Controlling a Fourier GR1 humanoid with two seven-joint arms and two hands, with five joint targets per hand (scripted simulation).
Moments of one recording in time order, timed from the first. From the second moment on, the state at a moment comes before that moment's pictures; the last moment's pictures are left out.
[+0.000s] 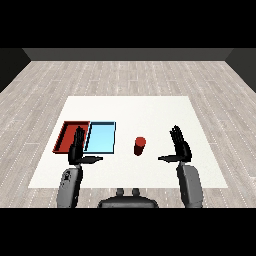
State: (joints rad) left arm -0.02 0.05 0.05 -1.58 0.01 -0.03 -0.43; right arm -0.07 -0.09 -0.13 -1.50 -0.15 0.25 -0.29
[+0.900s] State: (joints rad) left arm -0.04 0.05 0.07 -1.57 0.05 -0.04 -0.41; right arm -0.18 -0.01 -0.03 -1.28 -0.14 0.17 -0.36
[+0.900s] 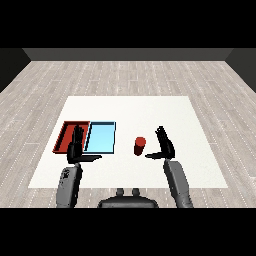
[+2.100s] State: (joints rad) left arm -0.02 0.04 0.05 -1.60 0.07 -0.05 -0.40; right arm -0.27 0.00 0.13 -1.03 -0.25 0.04 -0.51
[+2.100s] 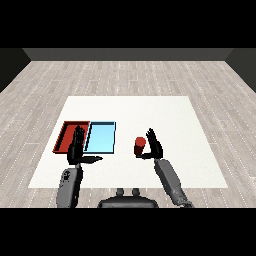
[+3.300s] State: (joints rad) left arm -0.01 0.04 0.05 -1.59 0.06 -0.06 -0.42; right arm -0.38 0.00 0.30 -0.94 -0.41 -0.05 -0.53
